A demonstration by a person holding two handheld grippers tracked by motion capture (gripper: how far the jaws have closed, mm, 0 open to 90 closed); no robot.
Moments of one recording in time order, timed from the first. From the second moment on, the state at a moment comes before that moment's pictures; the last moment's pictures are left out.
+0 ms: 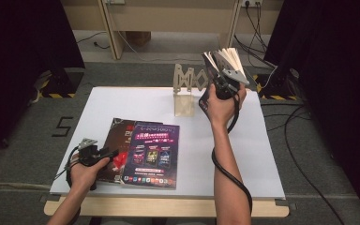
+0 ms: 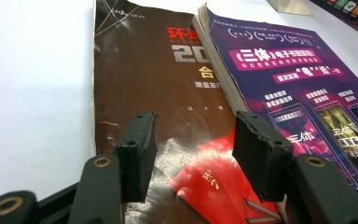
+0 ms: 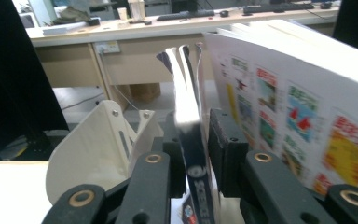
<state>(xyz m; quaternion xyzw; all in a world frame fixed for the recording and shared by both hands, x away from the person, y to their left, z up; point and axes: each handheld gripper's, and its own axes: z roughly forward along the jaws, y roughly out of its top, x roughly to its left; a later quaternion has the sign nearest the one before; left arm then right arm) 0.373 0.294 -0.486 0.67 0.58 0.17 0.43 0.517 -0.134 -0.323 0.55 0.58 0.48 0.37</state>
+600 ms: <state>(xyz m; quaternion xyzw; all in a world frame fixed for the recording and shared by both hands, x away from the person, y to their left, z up) 0.373 0.292 -0.486 0.67 0.58 0.17 0.43 0.520 -0.148 -0.302 0.55 0.62 0.44 0.35</state>
